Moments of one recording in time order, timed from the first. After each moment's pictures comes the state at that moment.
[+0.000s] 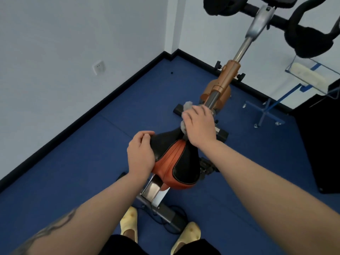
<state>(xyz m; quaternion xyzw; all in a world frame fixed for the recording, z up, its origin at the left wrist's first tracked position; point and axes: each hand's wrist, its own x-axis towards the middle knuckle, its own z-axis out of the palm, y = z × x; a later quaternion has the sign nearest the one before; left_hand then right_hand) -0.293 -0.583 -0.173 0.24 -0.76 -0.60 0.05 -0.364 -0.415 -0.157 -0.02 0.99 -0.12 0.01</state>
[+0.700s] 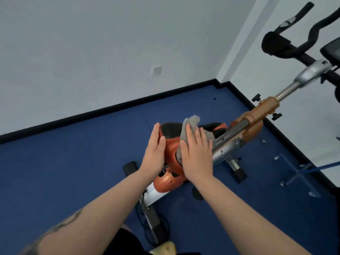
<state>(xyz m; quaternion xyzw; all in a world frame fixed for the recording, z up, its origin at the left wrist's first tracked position) -0.207 -0.543 -0.171 0.21 -0.68 -0.69 0.09 -0.256 -0.422 -0.152 -0.21 0.96 -0.16 0.02</state>
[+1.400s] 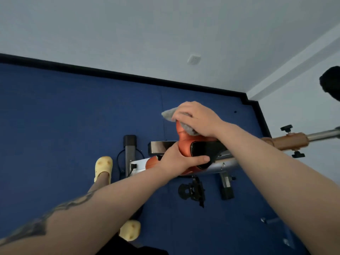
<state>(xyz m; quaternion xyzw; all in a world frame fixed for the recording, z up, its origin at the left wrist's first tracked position) -0.194 -0.494 -0.188 0.28 -0.57 -0.77 0.01 -0.353 -0.496 -0.119 -0.60 0.77 -0.07 0.21</state>
